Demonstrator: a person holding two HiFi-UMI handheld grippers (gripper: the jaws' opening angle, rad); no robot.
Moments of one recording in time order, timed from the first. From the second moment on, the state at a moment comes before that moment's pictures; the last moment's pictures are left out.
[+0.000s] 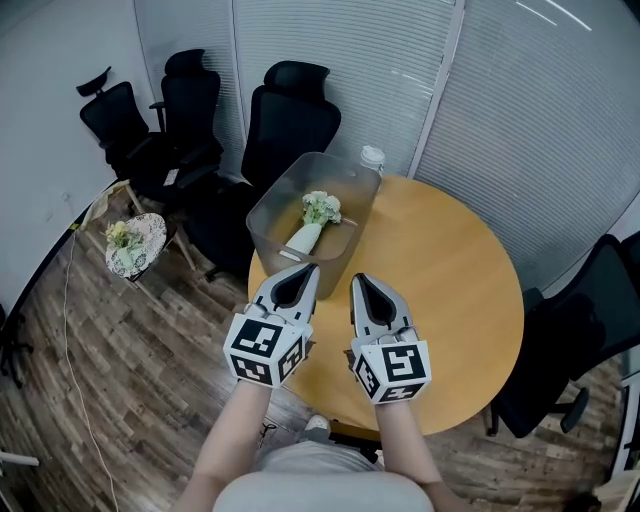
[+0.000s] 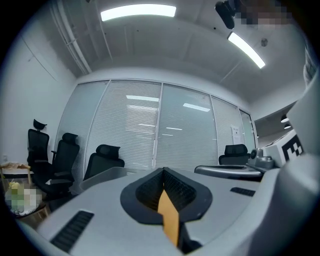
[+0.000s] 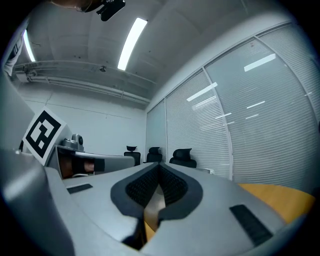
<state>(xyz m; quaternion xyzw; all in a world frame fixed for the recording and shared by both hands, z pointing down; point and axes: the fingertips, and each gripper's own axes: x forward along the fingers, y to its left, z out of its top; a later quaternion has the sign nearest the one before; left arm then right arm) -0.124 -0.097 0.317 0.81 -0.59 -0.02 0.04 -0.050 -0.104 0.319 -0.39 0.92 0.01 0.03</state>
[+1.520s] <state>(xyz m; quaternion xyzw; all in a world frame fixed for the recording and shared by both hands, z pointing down) -0.172 -0.283 0.359 0.85 -0.50 0.08 0.12 -0.100 -0.243 0.322 -0.44 0.90 0.02 -0.04</state>
